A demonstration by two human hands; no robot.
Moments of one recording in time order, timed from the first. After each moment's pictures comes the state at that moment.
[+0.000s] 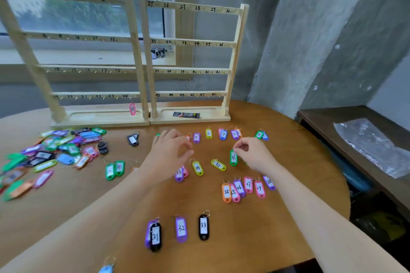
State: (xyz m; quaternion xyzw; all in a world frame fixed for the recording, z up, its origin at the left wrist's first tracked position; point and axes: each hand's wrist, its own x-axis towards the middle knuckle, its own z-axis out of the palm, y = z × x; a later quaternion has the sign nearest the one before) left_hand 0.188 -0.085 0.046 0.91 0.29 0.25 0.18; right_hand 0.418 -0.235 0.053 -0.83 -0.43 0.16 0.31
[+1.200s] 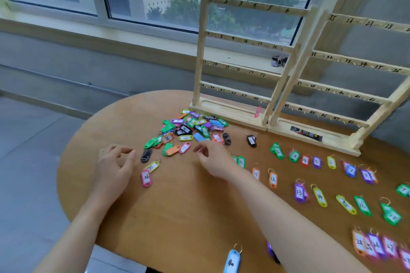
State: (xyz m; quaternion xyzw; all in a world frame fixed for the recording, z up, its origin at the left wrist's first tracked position) left_hand -0.198 -0.037 0.005 0.64 0.63 0.42 0.14; right_hand 0.079 -0.036 0.042 -0.61 -0.71 0.26 0.23
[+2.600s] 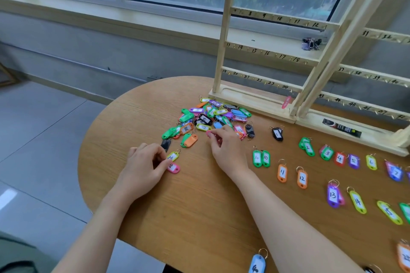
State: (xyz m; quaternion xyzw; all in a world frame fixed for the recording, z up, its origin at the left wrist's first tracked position) left_hand -0.193 -0.044 0.002 0.74 0.60 0.25 0.19; right_hand 0.051 -0.011 0.004 -0.62 -0.68 0.15 0.37
